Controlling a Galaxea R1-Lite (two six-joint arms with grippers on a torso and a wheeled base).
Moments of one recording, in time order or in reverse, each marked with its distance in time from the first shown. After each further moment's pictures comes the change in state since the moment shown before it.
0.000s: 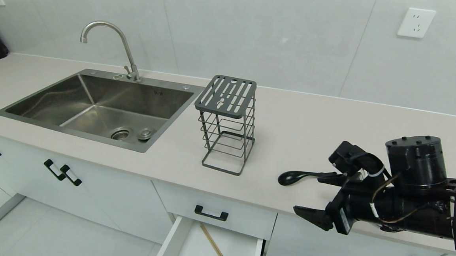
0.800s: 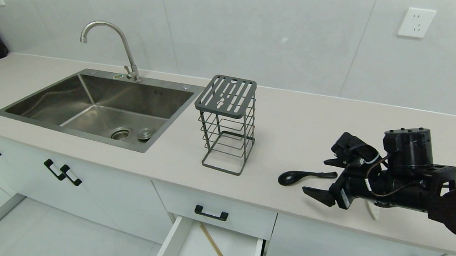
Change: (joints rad) left arm 0.000 0.000 0.000 0.000 0.000 0.000; right arm -0.164 0.144 -0.083 -0.106 0.081 -0.190
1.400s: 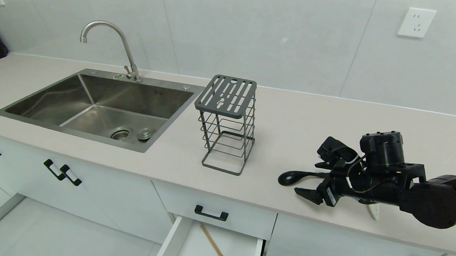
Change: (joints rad) left arm -0.001 0.000 0.000 0.000 0.000 0.000; right arm -0.003 0.130 -0.073 -0.005 -0.005 -0.003
